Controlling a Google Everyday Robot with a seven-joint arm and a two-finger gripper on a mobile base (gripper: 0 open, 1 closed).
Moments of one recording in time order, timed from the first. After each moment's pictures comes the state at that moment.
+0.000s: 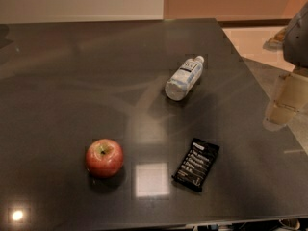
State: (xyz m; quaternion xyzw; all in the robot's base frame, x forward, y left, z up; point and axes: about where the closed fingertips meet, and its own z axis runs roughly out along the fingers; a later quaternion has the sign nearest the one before) arm 0.438 -0.217 0.976 -0.60 0.78 -0.03 0.16
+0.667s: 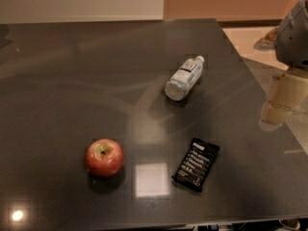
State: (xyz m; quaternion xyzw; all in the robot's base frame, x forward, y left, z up) arm 0.440 -0.204 0.975 -0.63 0.76 -0.03 0.16
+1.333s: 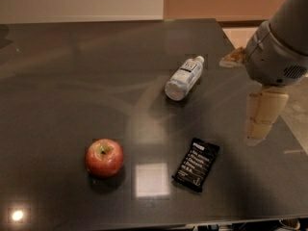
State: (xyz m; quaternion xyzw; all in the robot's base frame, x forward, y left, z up) arm 0.432 -0.162 0.944 -0.72 0.68 0.01 0.15
